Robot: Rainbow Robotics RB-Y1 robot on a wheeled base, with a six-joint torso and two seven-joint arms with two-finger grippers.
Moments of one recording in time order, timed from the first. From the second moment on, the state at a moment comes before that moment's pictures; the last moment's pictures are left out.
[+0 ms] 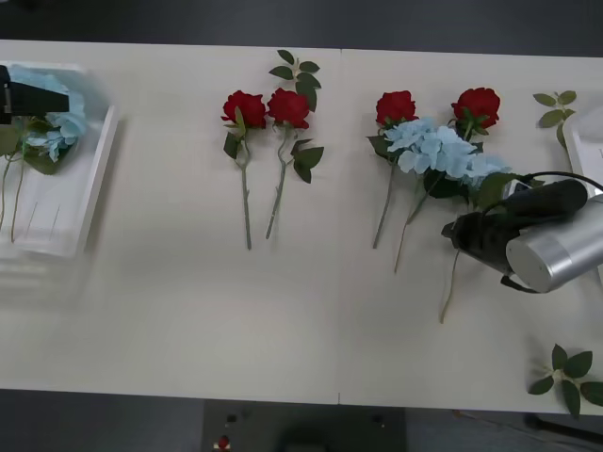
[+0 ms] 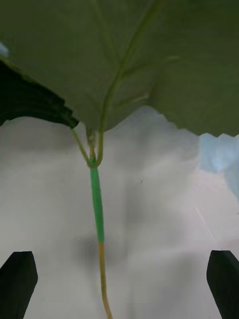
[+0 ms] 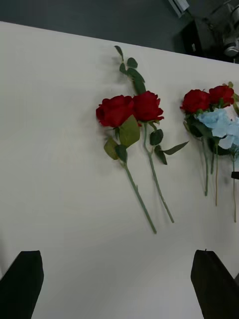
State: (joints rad) right arm -0.27 -0.68 0.33 -1.68 -0.46 1.11 0.62; left arm -0.62 0.92 0.15 -1.19 1.60 1.40 -2.02
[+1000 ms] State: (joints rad) right arm -0.28 -0.68 0.40 -1.64 -0.43 1.09 0.62; left arm -0.69 0.79 -0.44 -1.46 1.33 0.87 -1.37
